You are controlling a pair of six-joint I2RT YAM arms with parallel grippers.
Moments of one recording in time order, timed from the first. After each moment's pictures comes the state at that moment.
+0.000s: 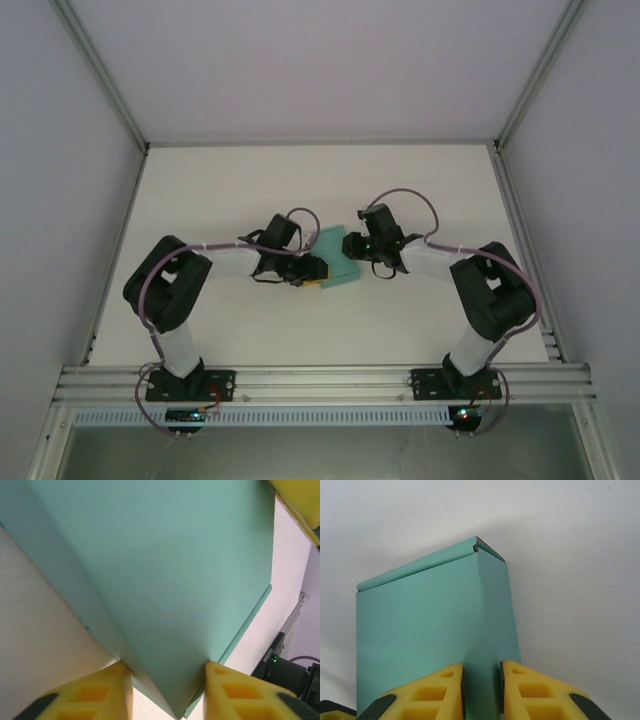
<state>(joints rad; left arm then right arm) -0.64 1.78 0.90 -0.09 0.64 -0.73 0.53 1.67 0.84 0.00 -0.16 0.57</state>
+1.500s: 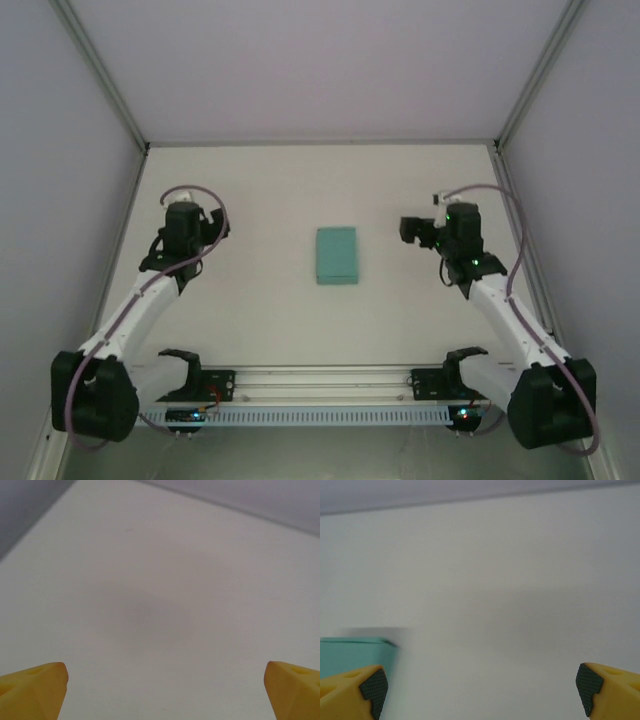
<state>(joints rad) -0.17 1.11 0.66 -0.16 -0.33 -0.37 0.13 1.03 0.62 -0.15 0.02 0.15</state>
